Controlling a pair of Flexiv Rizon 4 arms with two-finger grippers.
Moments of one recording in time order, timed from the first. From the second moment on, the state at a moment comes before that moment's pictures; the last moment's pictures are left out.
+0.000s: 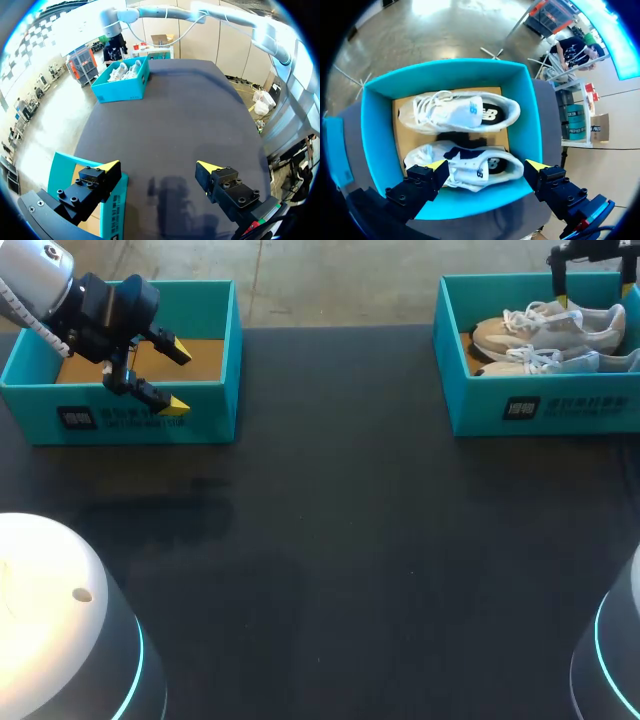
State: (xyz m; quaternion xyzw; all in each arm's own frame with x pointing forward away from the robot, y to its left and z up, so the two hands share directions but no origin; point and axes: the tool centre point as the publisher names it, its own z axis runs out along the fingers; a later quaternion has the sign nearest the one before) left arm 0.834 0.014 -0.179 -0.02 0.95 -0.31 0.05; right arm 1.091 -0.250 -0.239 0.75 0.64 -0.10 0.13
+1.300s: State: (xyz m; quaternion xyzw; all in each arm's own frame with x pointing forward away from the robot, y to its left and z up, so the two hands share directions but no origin) left arm 0.870 0.026 -0.163 -0.42 0.89 -0.19 0.04; right arm 1.028 -0.219 -0.240 0.73 0.67 -0.06 0.13
